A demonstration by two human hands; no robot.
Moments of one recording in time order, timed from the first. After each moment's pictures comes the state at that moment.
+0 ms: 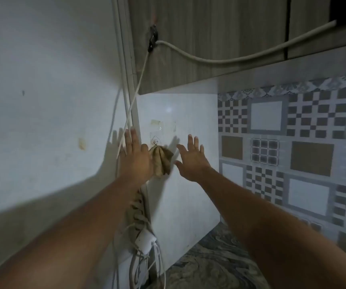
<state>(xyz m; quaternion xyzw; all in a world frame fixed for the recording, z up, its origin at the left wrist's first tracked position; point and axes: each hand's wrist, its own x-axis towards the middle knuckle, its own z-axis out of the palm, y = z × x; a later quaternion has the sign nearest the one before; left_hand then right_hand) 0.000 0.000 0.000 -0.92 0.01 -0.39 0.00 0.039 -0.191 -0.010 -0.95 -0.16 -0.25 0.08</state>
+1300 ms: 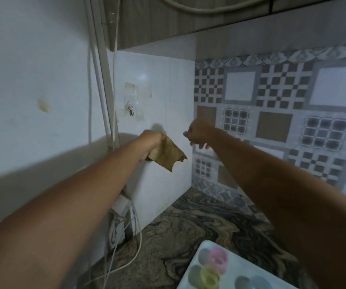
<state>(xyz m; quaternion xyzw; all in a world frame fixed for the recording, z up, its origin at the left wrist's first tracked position) -0.002 -0.086 -0.017 -0.83 -0.02 0.03 -0.56 0.008 -0.276 0.002 -0.97 -0.03 -0.08 0.22</state>
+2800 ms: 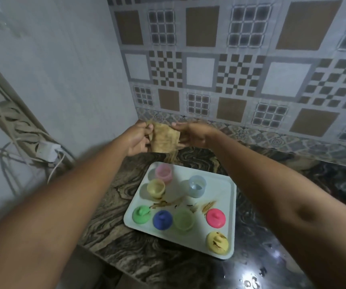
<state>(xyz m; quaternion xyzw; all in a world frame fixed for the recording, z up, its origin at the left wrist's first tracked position) -0.072 -0.236 -0.219 -0.69 0.04 0.30 -0.66 -0.118 -0.440 -0.237 -0.63 0.11 0.16 0.75</state>
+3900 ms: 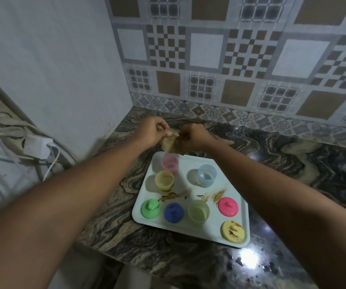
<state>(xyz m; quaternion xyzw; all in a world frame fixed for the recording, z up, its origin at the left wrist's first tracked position) -0.032 -0.237 -0.276 -0.88 0.28 0.06 -0.37 -0.111 -0.412 -0.299 -0.96 0.05 -0.02 0.27</state>
